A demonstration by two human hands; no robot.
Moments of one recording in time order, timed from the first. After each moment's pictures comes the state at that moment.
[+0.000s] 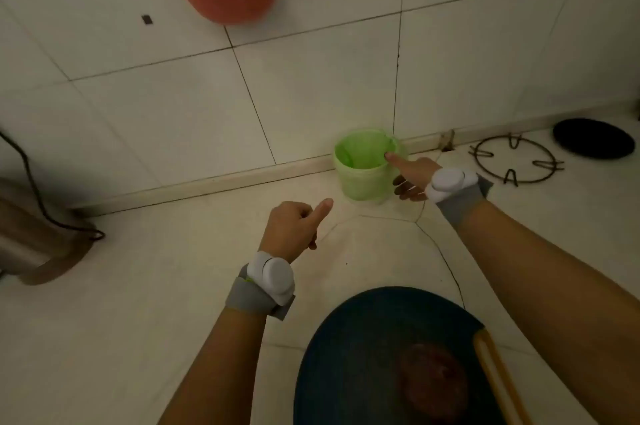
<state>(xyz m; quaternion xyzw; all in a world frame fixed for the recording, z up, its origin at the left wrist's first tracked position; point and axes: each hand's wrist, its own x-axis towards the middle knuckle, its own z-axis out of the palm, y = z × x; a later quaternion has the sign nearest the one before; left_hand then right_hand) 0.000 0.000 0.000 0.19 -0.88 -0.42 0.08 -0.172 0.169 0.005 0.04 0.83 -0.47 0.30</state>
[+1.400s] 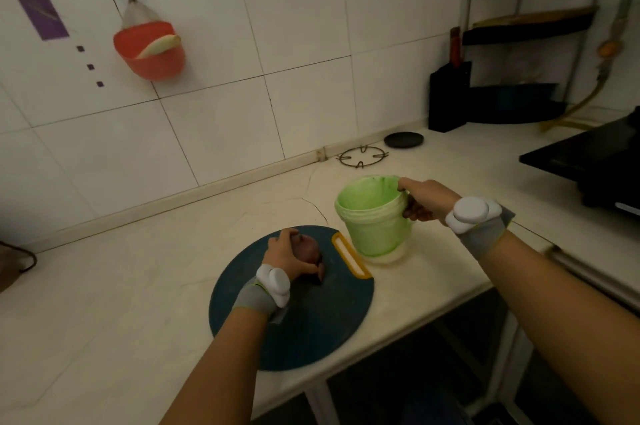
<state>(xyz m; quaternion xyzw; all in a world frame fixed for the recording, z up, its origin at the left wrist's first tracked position) 0.142 0.197 -0.085 0.10 -0.95 -0.30 0.00 0.081 0.473 -0.017 0.05 0.84 -0.53 0.10</state>
